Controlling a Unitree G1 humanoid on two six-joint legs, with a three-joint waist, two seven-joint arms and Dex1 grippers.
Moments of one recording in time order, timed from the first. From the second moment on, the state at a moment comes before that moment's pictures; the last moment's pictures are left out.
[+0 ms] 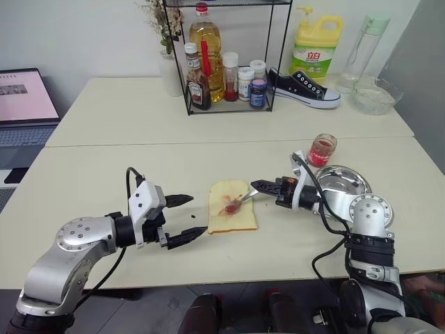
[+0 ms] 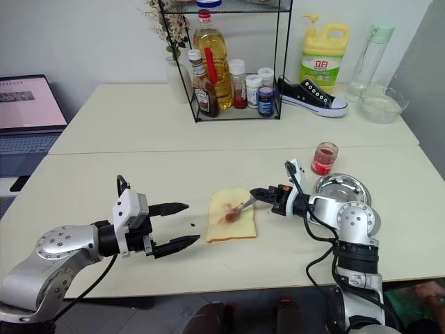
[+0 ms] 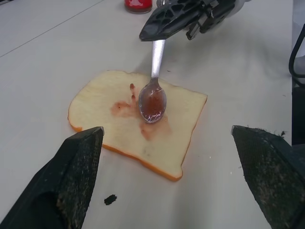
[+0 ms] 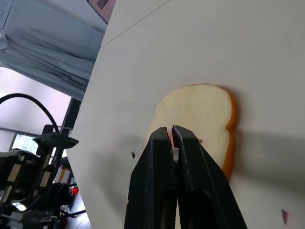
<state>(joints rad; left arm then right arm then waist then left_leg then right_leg) 0.01 0.76 0.14 -0.46 -0.53 0.51 -0.97 -0.55 -0.18 -0.30 -0.04 0.96 1.38 0.23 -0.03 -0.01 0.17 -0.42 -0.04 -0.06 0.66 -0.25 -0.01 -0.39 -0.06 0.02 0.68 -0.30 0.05</state>
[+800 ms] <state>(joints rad) -0.01 0.76 0.11 -0.46 -0.53 0.51 -0.95 -0.59 -0.10 -0.33 0.09 0.89 1.29 0.17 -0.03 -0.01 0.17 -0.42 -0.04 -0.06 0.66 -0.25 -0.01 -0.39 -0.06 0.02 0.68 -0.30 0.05</state>
